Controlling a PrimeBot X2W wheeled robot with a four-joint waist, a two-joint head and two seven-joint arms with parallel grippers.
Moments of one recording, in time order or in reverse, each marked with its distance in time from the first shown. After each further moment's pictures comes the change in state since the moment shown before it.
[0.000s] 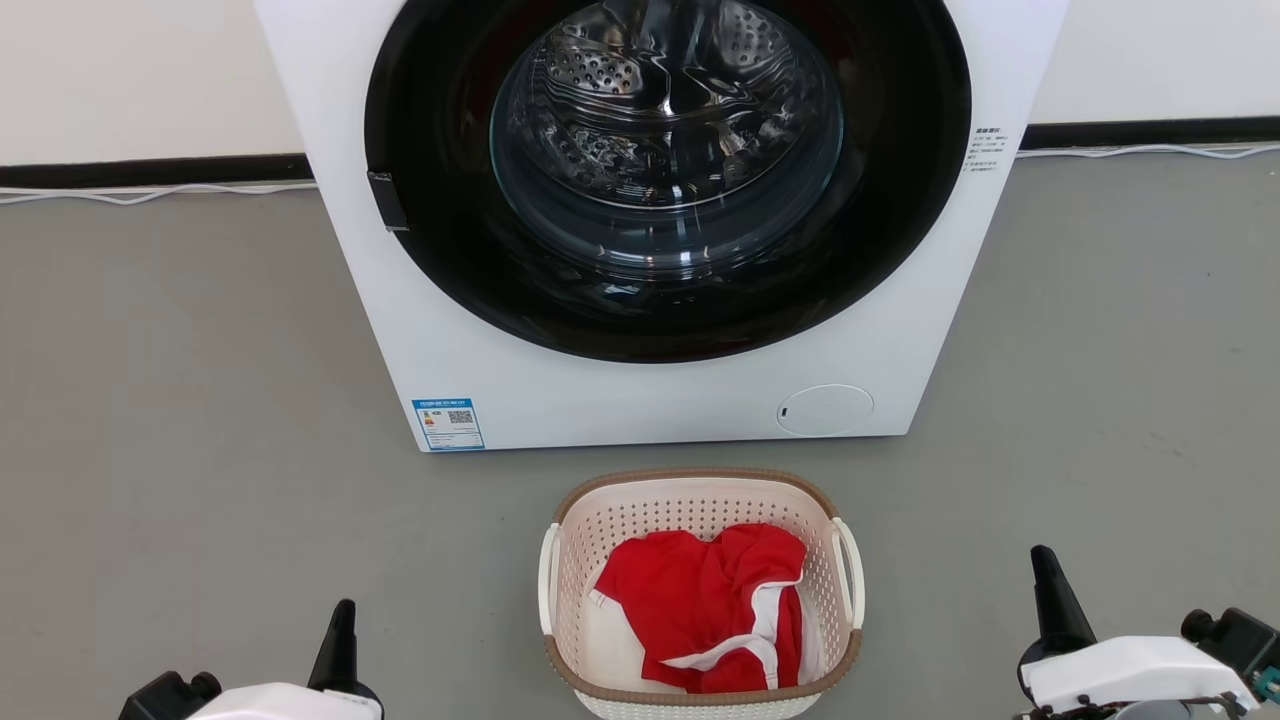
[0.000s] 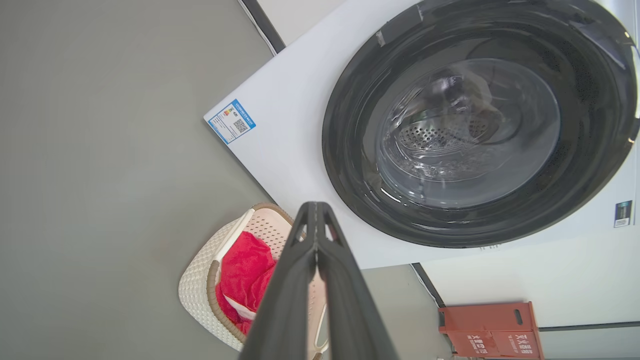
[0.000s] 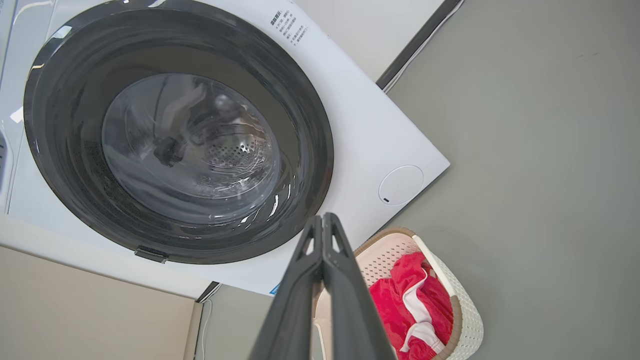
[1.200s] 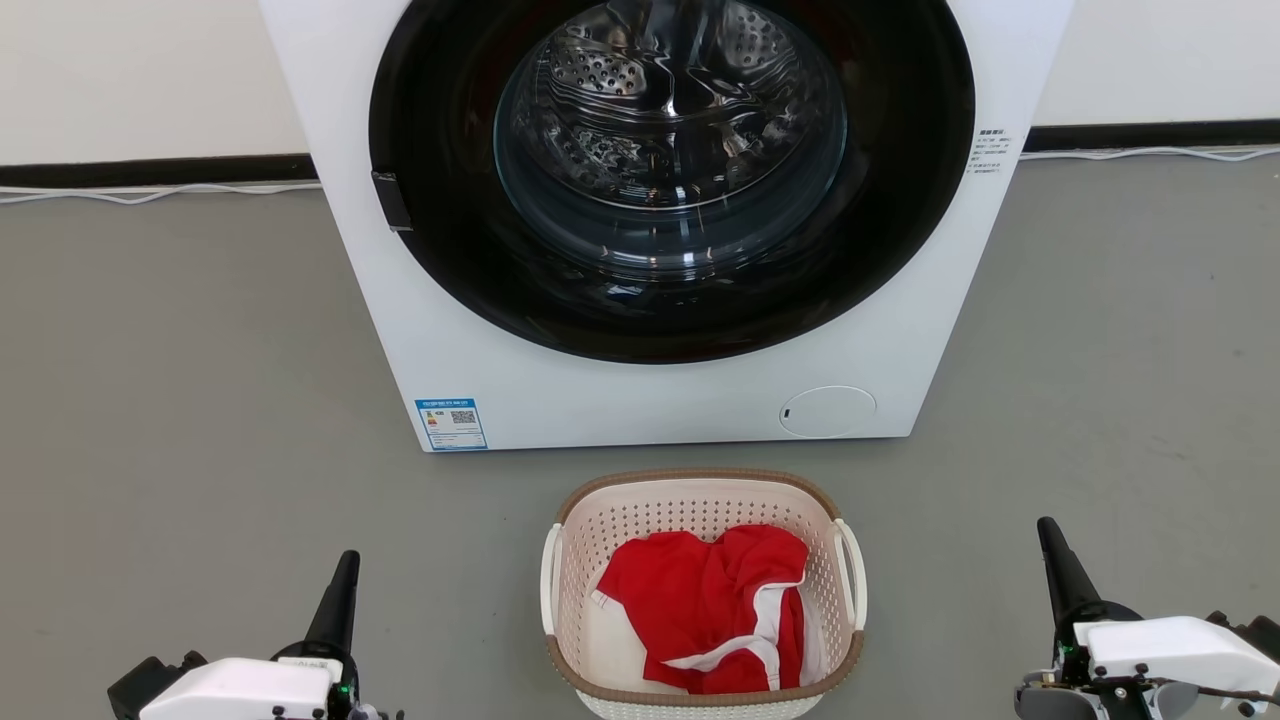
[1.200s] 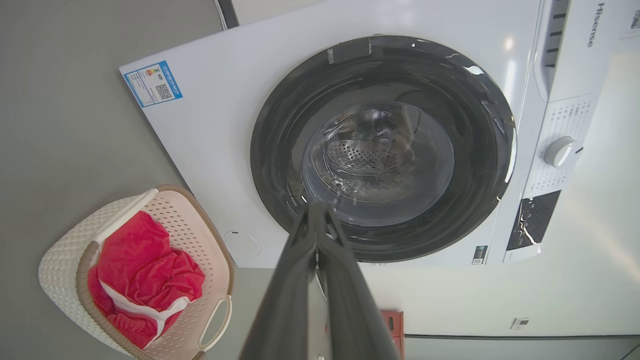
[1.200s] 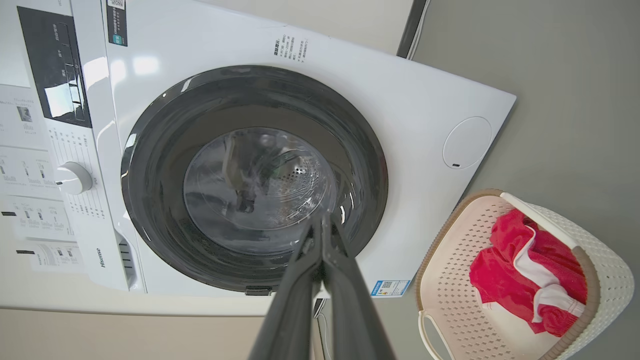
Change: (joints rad) left arm -0.027 0.005 0.012 -0.070 -0.370 -0.056 0.108; right arm -0.010 0.003 -0.025 -0.077 0.467 0.000 0.109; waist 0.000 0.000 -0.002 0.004
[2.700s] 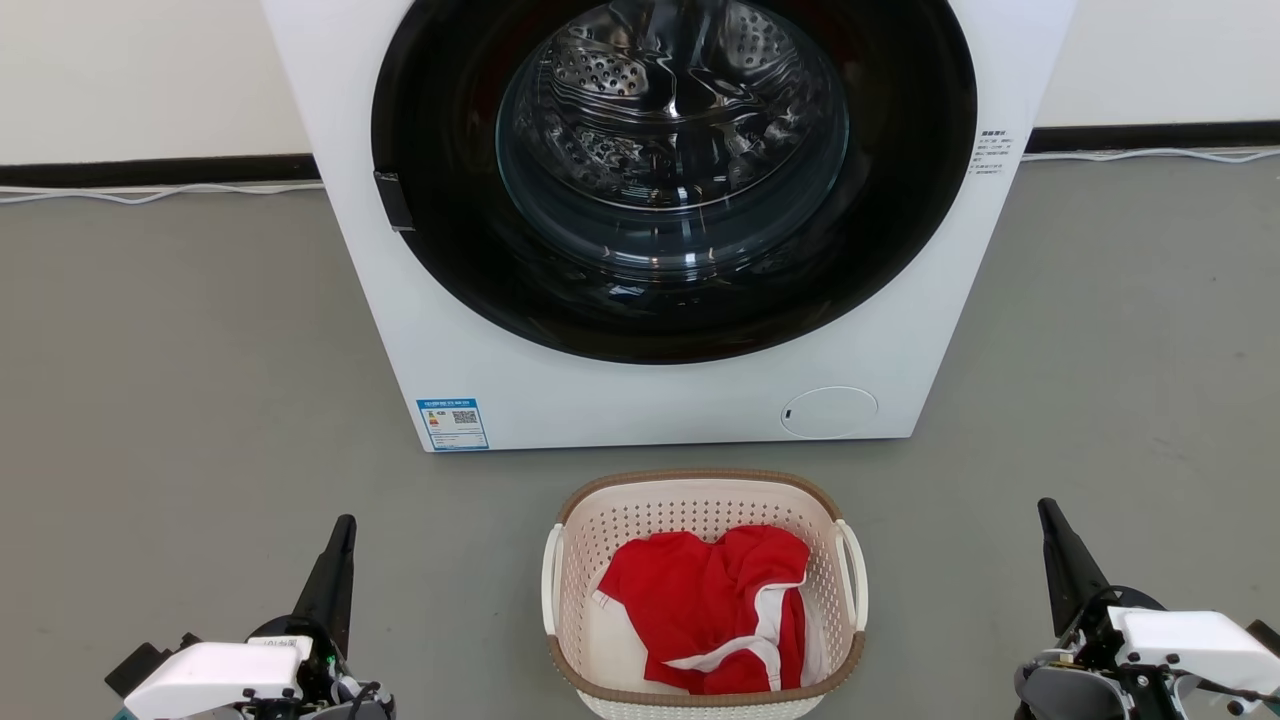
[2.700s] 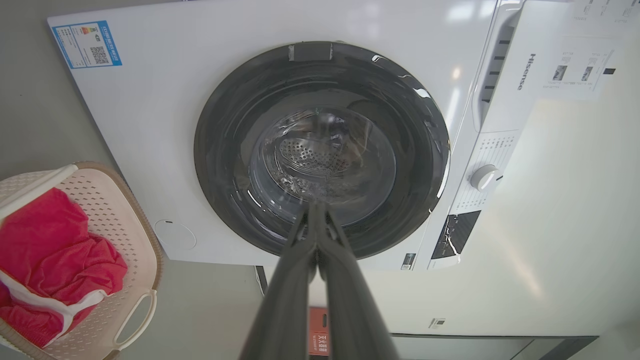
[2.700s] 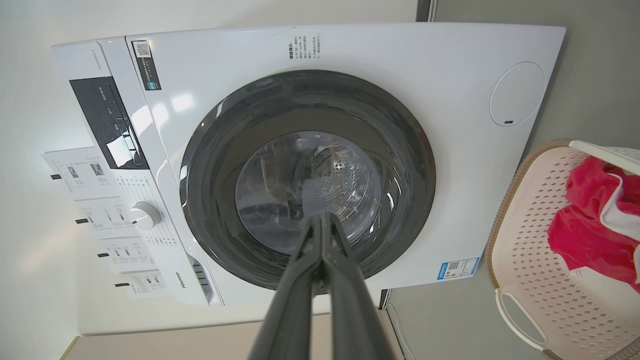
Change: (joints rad) left arm -0.019 0.003 0.006 -0.041 -0.215 -0.023 0.056; right arm -0.001 0.002 -0.009 -0.049 0.262 0.000 0.057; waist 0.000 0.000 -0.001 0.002
